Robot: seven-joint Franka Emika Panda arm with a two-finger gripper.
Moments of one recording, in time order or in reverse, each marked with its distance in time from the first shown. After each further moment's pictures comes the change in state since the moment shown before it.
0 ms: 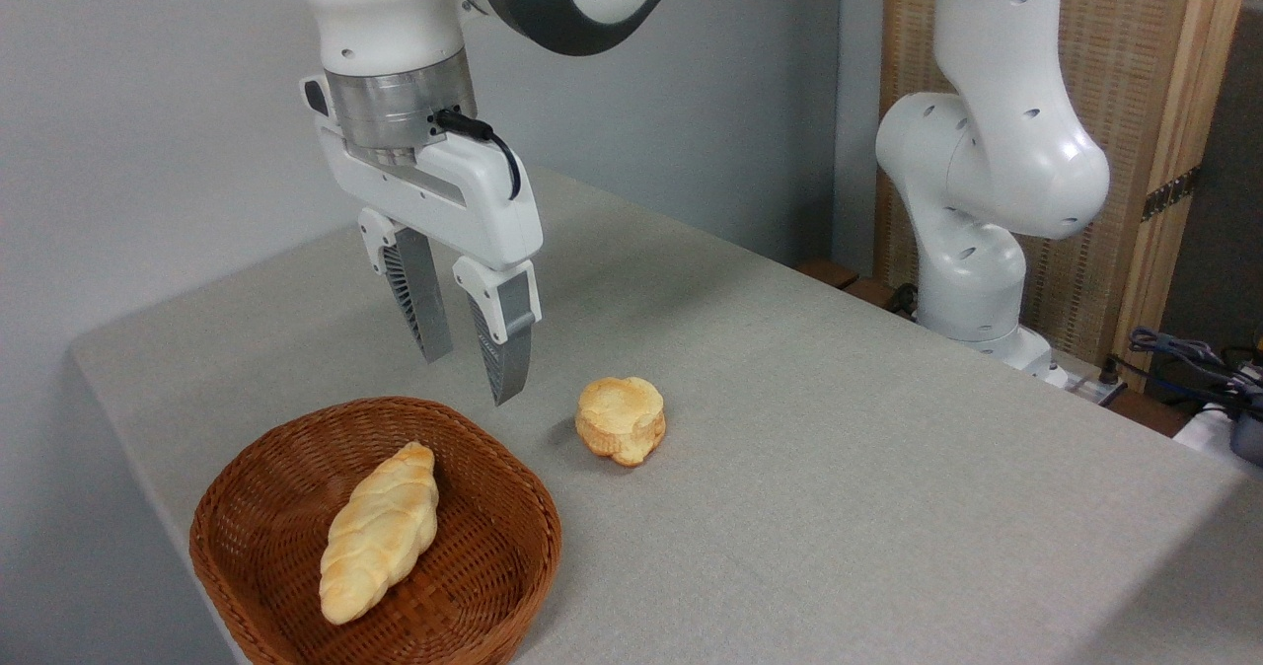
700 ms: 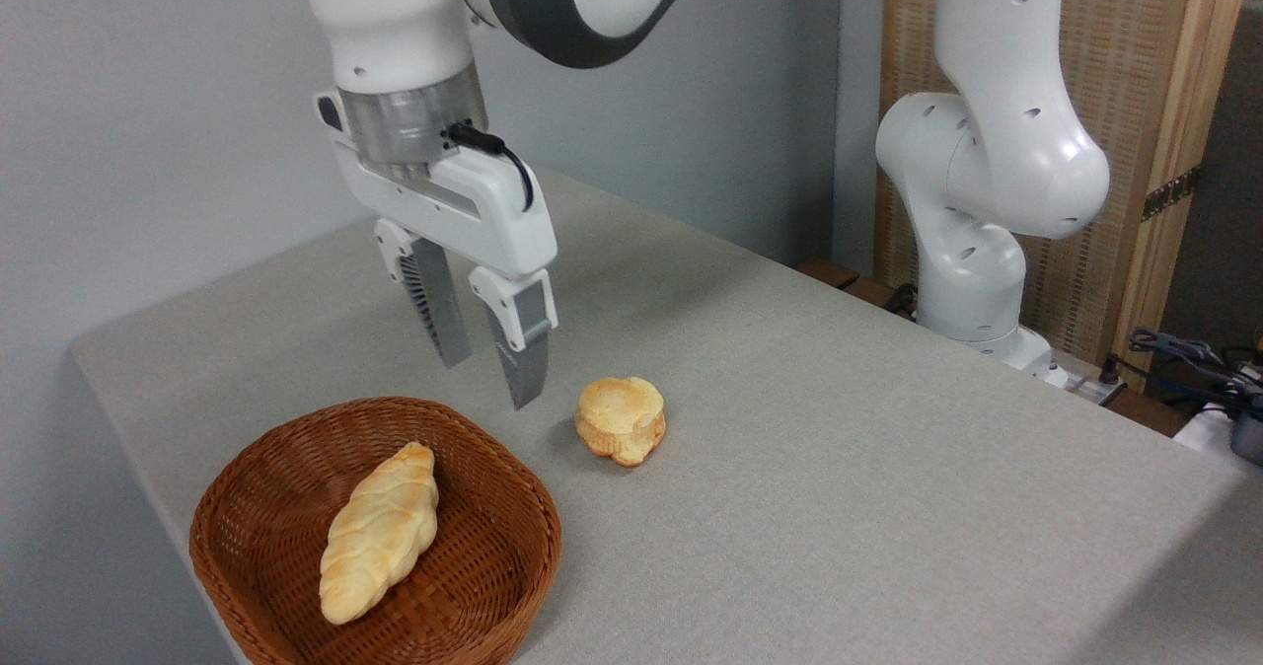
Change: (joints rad) arm 0.000 -0.014 -0.001 -0.045 0.000 -0.008 0.000
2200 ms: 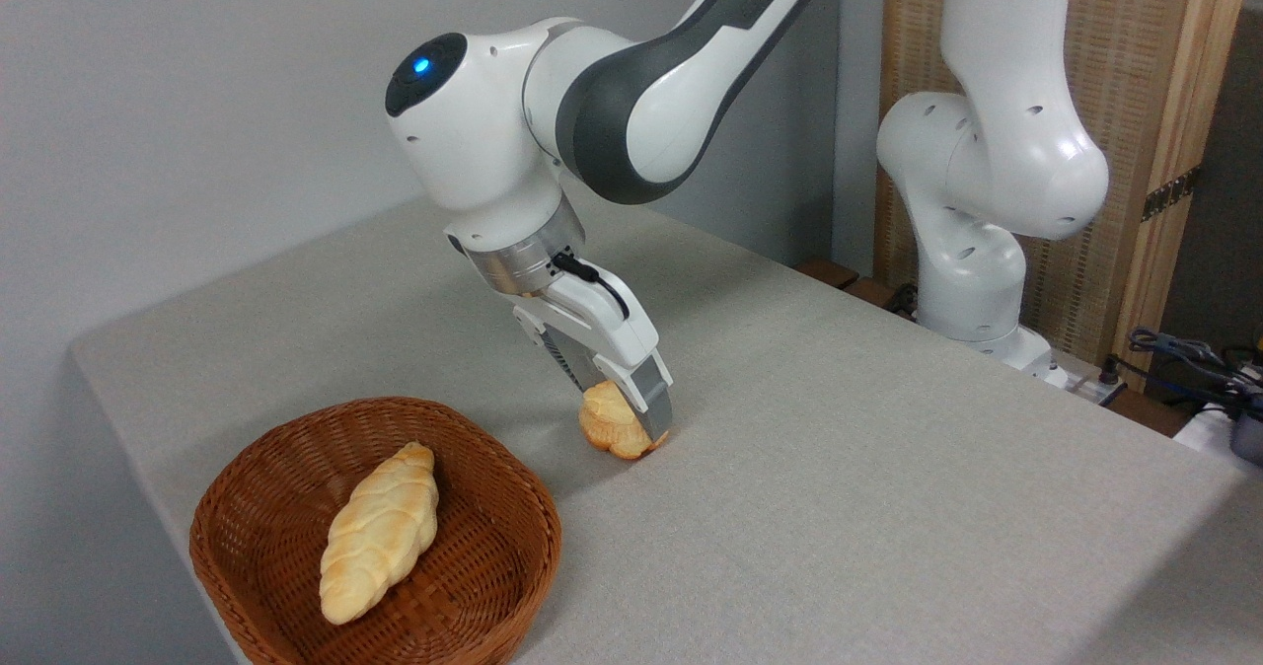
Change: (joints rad) arm -0.020 -0.056 -0.016 -0.340 0.000 -0.002 0.053
